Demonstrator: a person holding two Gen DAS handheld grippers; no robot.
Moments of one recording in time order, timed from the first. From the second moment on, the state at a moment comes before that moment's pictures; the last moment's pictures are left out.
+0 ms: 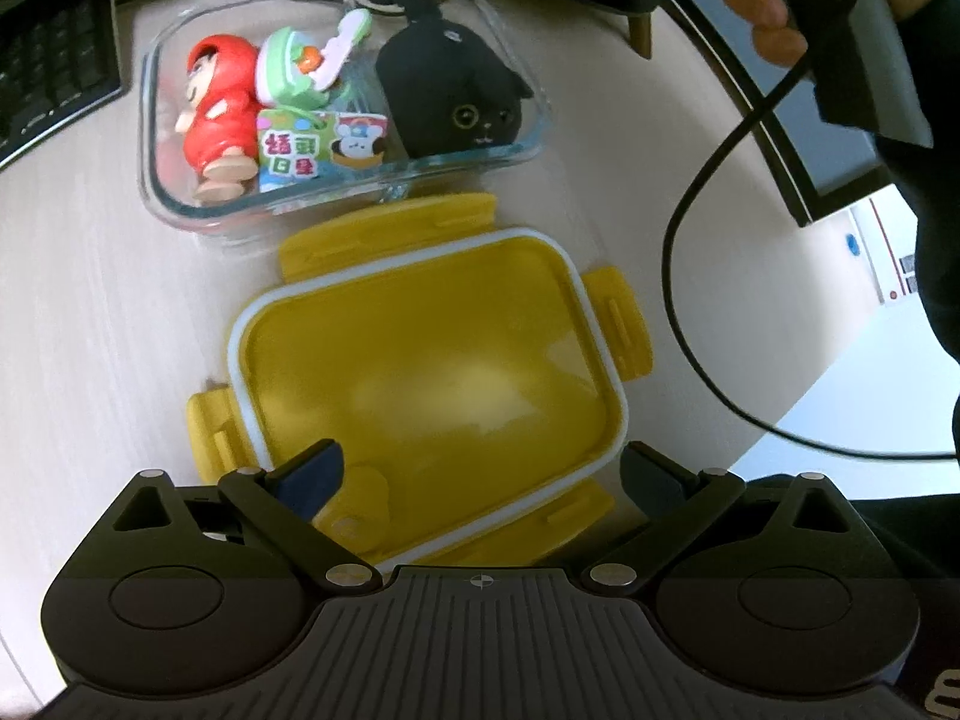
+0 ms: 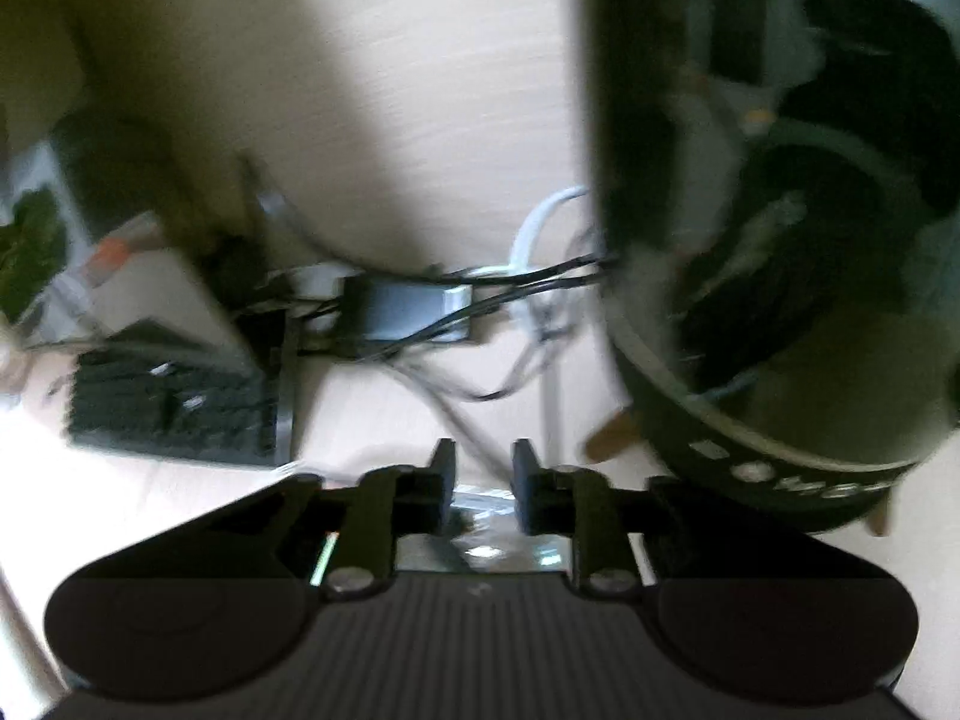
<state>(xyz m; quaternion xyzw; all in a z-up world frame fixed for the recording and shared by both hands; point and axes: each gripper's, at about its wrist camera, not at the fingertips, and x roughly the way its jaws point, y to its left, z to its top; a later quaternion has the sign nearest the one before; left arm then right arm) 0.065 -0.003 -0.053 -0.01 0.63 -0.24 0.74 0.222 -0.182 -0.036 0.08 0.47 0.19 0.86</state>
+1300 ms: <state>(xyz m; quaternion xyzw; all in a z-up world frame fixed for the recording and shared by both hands) 0.065 0.004 -0.066 -0.02 0.65 -0.22 0.73 0.153 -0.155 -0.056 -0.02 0.45 0.21 0.87</state>
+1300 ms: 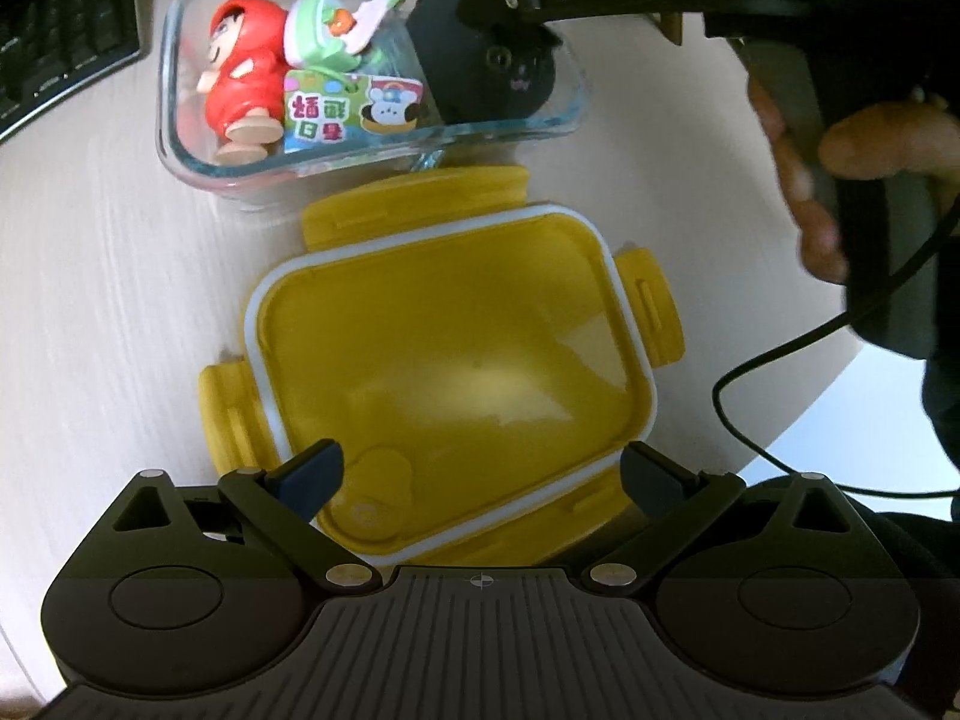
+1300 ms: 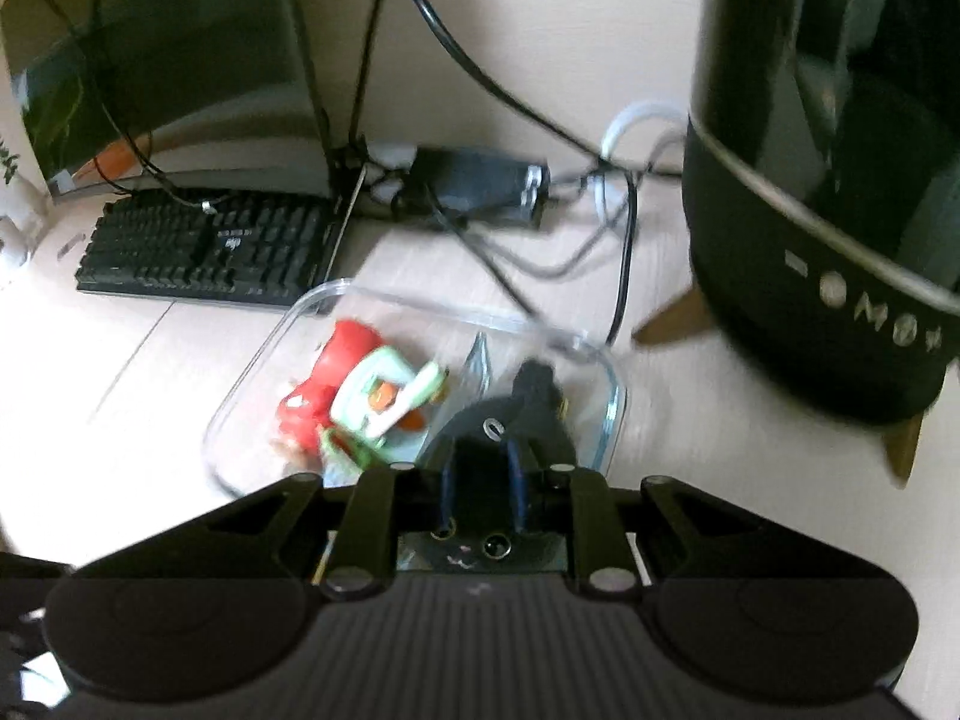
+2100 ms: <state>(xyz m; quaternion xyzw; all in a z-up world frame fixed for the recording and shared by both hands) 0.058 0.012 -0.057 -0.02 0.64 -0.21 0.73 0.149 -0.170 -0.029 0.03 0.51 0.24 0.83</state>
